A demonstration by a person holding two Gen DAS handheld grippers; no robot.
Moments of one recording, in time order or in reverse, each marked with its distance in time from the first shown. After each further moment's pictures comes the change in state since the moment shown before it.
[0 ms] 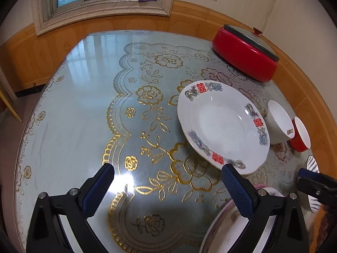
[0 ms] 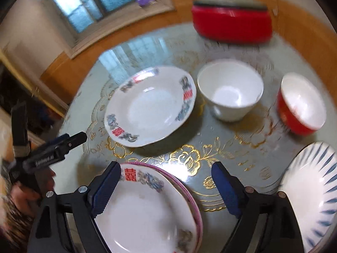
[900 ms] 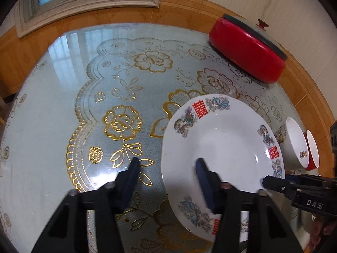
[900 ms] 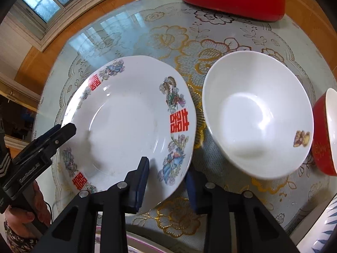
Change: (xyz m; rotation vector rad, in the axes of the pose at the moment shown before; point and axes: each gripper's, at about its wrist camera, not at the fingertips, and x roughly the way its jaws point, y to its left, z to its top) left arm 0.083 -0.016 0.065 0.039 0.062 -0.054; right arm 0.094 -0.008 0.077 0.056 0.166 -0.115
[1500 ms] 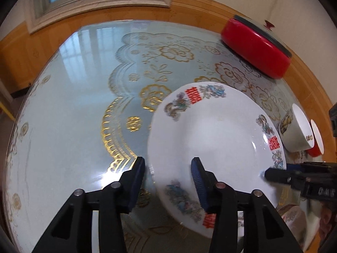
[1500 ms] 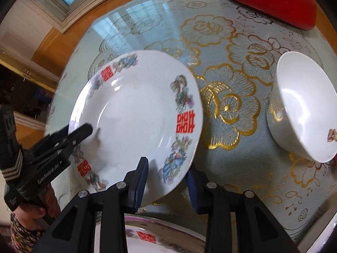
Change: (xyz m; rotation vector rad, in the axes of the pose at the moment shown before) left arm -0.032 0.042 -0.041 -0.037 -0.007 0.054; right arm 0.010 0.060 -0.013 -0.101 0.048 0.095
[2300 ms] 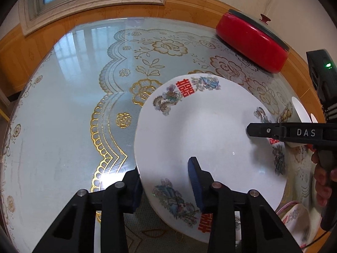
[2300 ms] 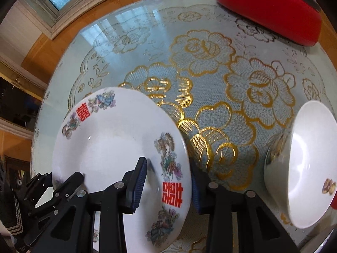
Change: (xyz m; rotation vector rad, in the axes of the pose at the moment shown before) left arm 0.013 -0.013 -0.003 0.037 0.019 -0.022; right arm 0.040 0.007 0.082 -0.002 -0.032 -0.080
